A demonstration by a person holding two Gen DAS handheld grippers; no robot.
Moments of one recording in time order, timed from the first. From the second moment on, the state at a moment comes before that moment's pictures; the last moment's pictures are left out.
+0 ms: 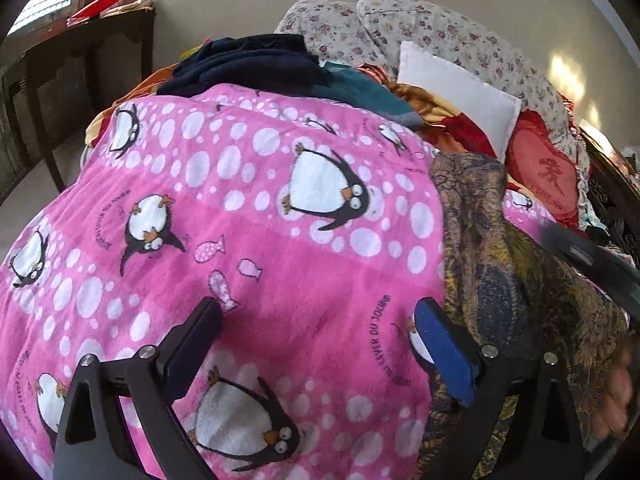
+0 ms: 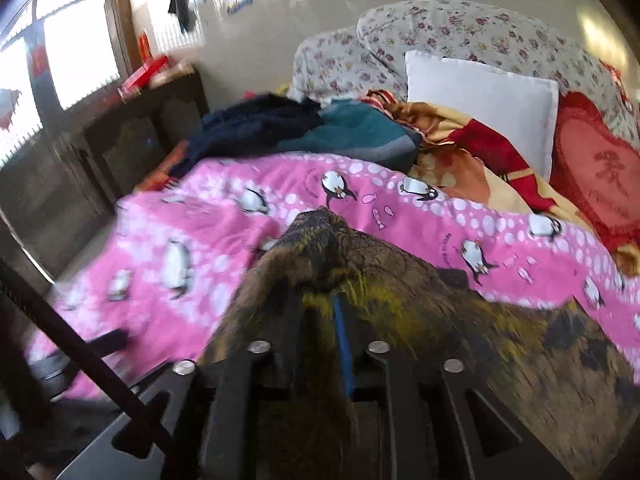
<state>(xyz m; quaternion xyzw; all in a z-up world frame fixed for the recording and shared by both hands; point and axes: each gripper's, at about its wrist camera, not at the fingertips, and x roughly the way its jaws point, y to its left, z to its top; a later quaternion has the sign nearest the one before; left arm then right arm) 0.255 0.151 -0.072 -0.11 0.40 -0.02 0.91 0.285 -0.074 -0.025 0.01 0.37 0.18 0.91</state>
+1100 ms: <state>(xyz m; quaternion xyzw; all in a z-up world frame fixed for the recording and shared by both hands) 0.283 0.081 -0.060 -0.06 0.46 0.00 0.89 0.189 -0.378 -0.036 0.07 0.38 -0.13 0.91</state>
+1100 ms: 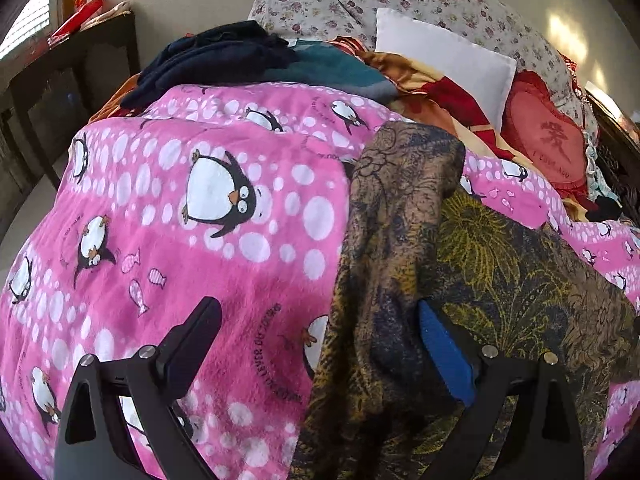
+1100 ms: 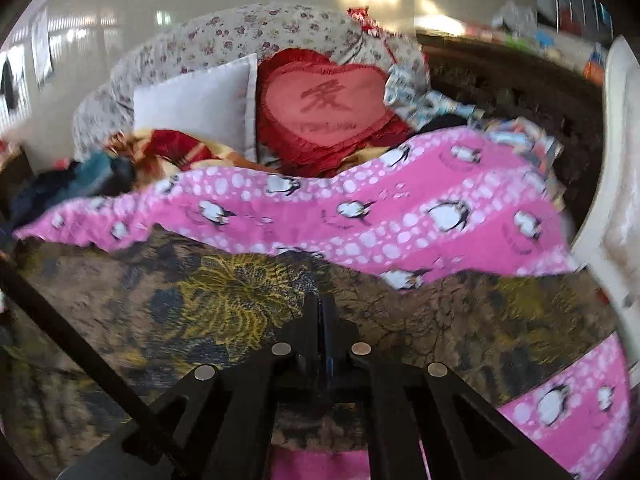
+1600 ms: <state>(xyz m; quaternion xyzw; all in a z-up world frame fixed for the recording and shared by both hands) 0.272 0.108 -0.038 -0.07 0.43 0.05 0.90 0.089 -0.447 -0.026 0.13 0.36 -0.16 0.91</state>
